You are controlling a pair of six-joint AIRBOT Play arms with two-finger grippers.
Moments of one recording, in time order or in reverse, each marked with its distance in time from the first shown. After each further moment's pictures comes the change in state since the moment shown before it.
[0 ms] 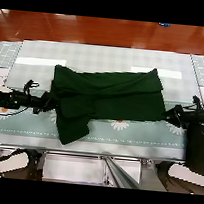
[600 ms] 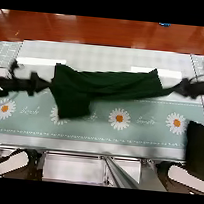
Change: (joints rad) left arm 0.093 0.092 0.199 -0.291 -0.134 0.161; right arm 0.175 0.081 0.423 0.075 0.082 -0.020
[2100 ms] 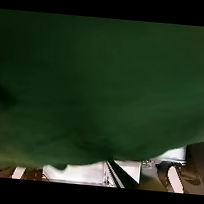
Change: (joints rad) left arm -0.194 0.798 1.010 1.014 -0.095 -0.533; right arm 0.160 0.706 0.688 -0.499 0.125 0.279
